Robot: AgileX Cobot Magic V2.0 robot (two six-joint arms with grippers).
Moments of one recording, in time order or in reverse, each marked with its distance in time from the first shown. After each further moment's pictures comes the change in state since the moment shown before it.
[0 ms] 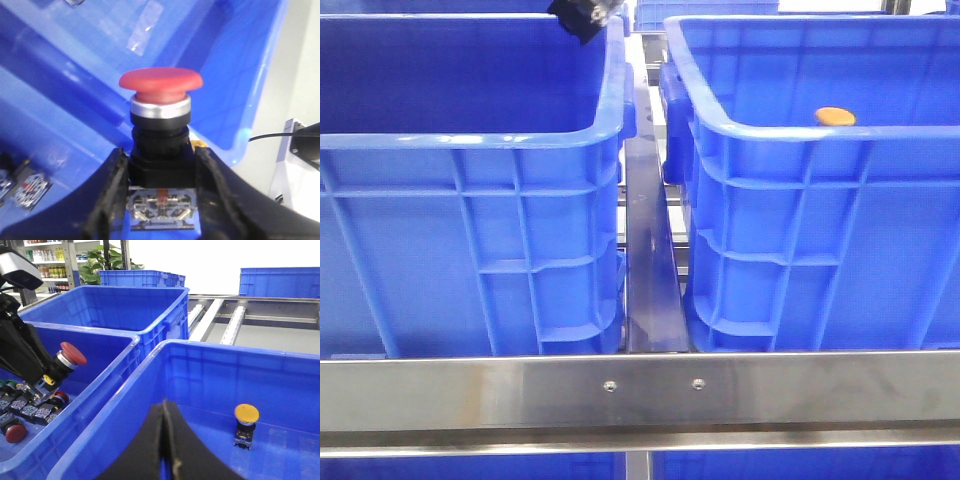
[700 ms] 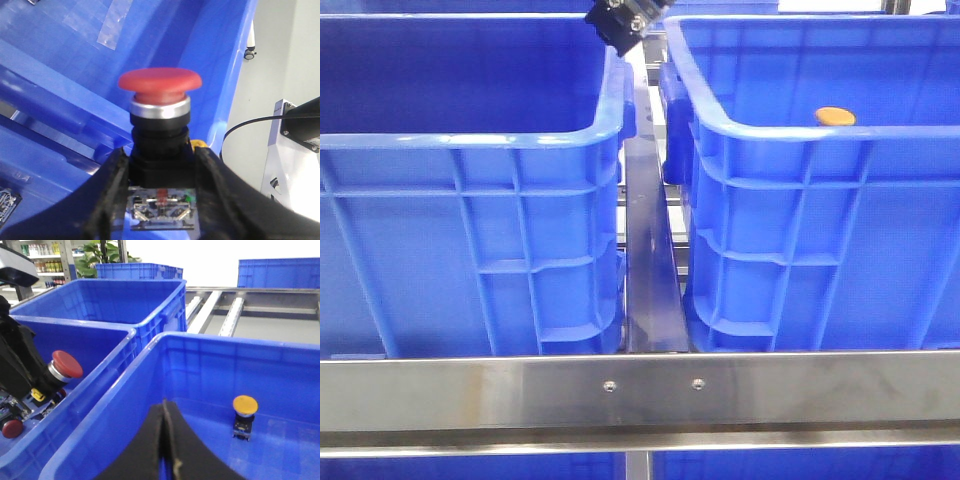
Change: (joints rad) left arm -0.086 0.000 0.000 0.036 -0.002 0.011; right arm 0.000 0.036 0.000 0.000 -0.006 0.000
